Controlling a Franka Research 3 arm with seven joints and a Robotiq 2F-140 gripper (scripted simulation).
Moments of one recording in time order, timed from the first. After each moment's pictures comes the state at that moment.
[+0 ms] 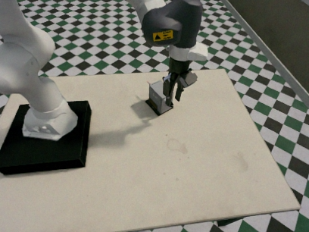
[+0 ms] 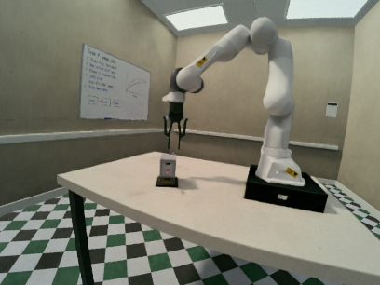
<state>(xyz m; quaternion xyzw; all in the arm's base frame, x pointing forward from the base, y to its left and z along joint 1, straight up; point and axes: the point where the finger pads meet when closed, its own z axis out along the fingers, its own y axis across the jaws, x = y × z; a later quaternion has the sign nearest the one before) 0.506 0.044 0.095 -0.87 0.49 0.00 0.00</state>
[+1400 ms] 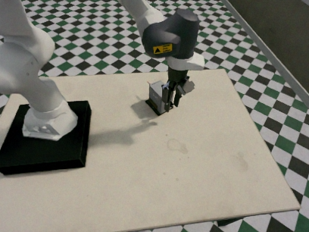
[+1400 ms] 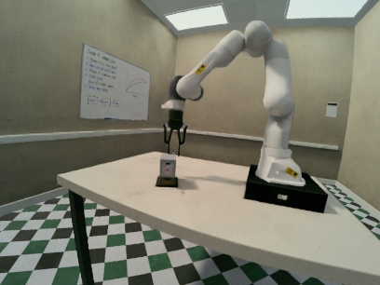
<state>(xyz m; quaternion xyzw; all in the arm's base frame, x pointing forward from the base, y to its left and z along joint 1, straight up) 0.503 0.044 0.055 -0.88 0.48 0.01 0.00</state>
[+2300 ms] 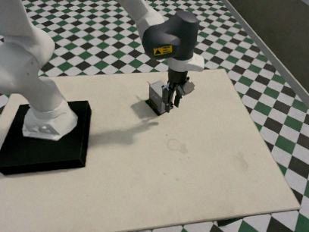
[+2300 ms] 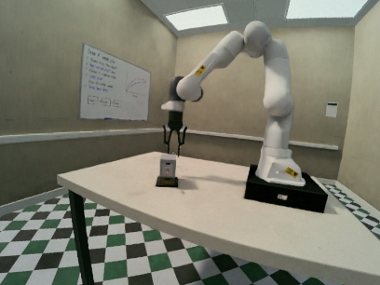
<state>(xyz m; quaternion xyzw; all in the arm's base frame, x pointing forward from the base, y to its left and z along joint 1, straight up) 0.506 0.044 0.050 -0.87 0.49 0.00 0.00</state>
